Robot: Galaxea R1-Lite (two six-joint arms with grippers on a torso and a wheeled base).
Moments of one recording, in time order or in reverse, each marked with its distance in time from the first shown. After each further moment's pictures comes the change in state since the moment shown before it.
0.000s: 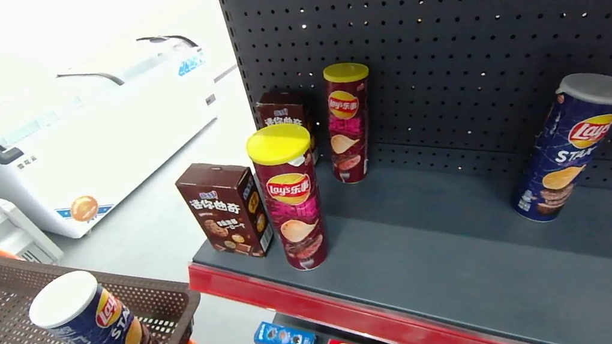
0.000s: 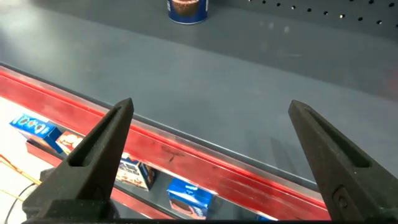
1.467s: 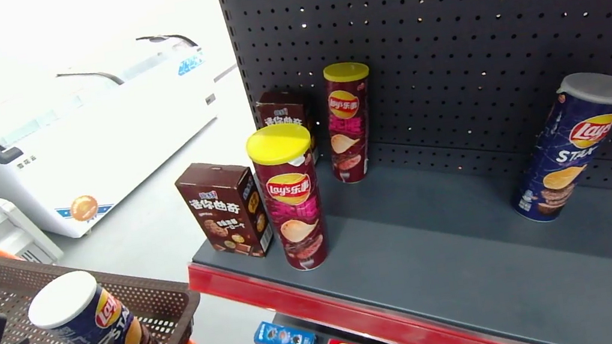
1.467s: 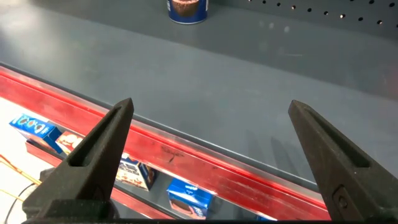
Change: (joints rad) left arm 0.149 1.167 0.140 -1.010 -0.204 0.107; right arm 0.000 0.000 0.000 0.000 0.000 0.000
